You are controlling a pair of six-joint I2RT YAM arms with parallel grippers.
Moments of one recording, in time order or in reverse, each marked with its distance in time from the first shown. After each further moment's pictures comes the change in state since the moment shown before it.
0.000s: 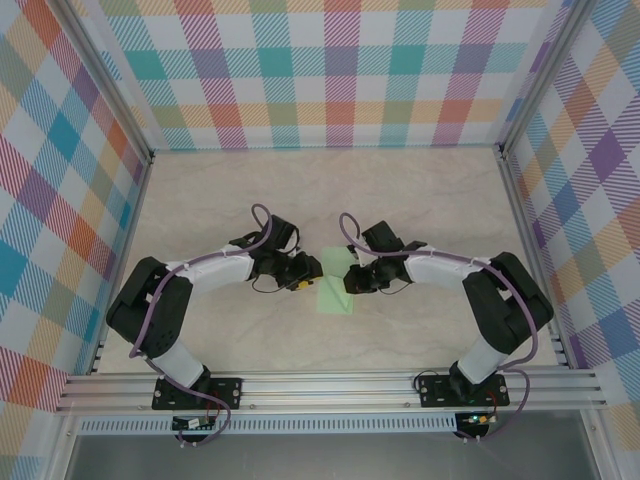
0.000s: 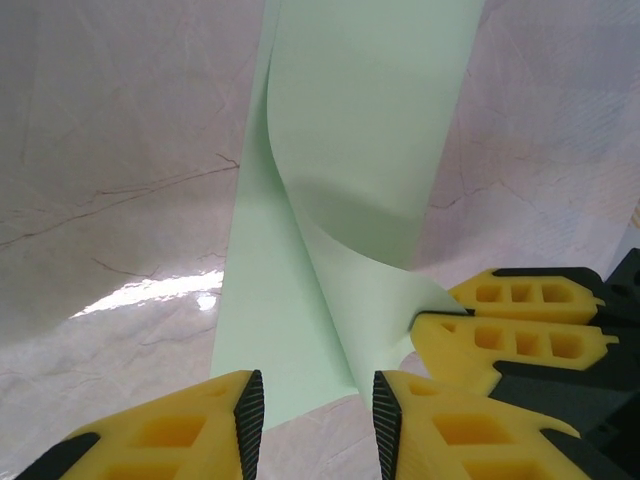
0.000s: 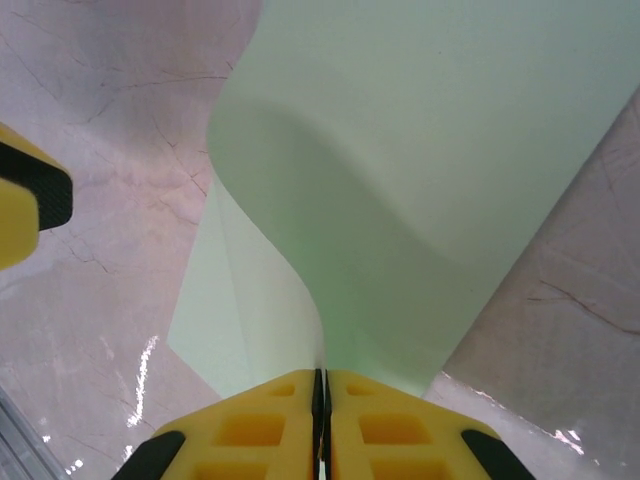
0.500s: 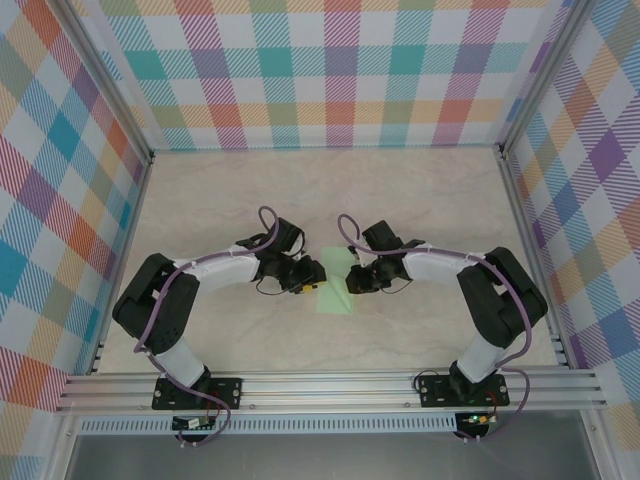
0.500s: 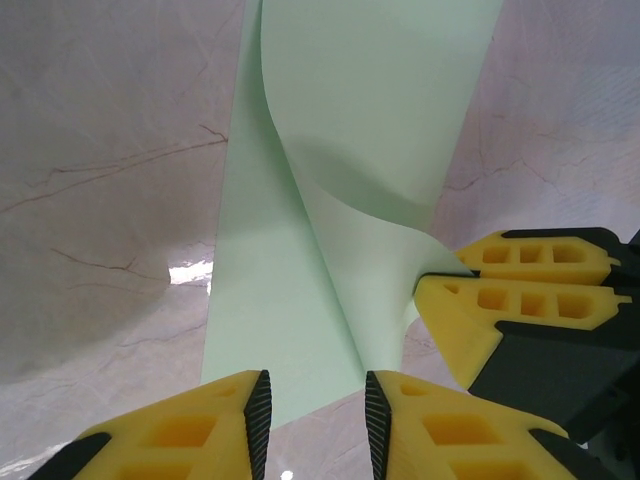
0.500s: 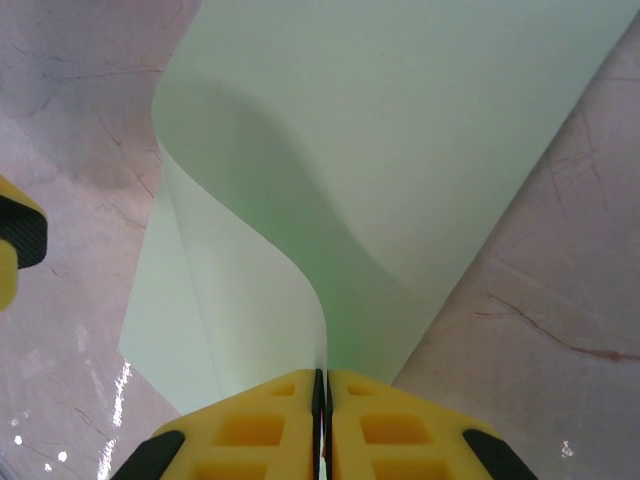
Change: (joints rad) left arm -0.031 0.035 0.008 0.002 0.002 0.000; right arm -0.021 0.037 0.013 -0.014 0.018 -0.048
